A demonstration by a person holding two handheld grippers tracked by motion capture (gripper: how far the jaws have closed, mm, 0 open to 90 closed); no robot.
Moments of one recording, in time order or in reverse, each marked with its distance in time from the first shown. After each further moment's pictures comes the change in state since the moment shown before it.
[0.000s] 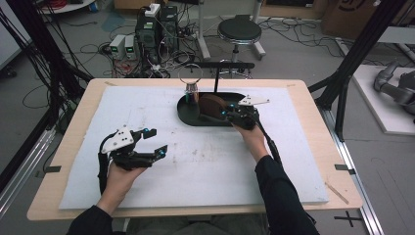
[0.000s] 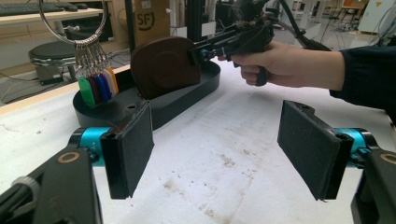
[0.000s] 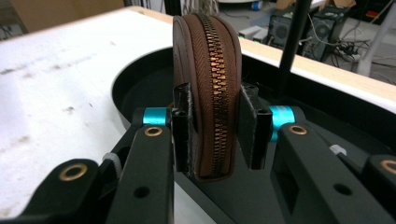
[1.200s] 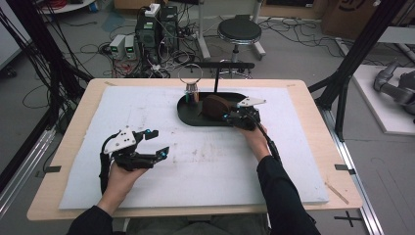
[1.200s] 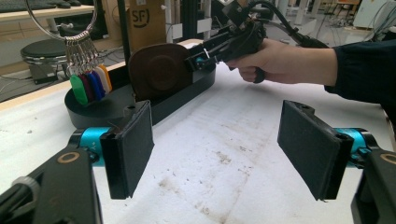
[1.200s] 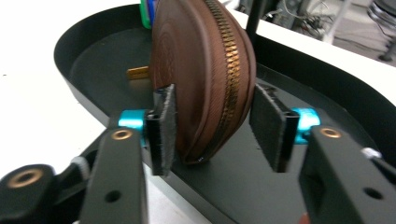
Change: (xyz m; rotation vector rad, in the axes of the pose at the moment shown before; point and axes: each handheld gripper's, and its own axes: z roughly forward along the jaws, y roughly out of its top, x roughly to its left) left arm -0.001 -0.002 0.003 0.014 -0.018 0.009; right arm -0.006 -0.007 0.004 0.120 -0.134 -0.027
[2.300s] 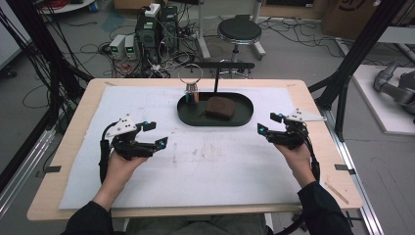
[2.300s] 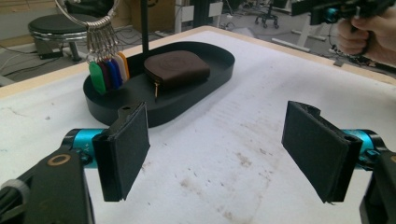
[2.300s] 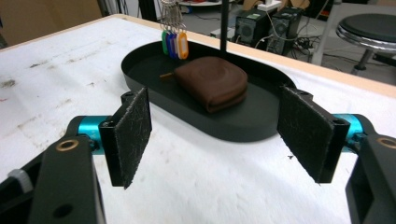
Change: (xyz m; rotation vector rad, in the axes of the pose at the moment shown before) left arm 0.024 0.018 0.010 0.070 0.035 -0.067; right arm -0.014 -0.024 -0.154 -0.126 0.027 0.082
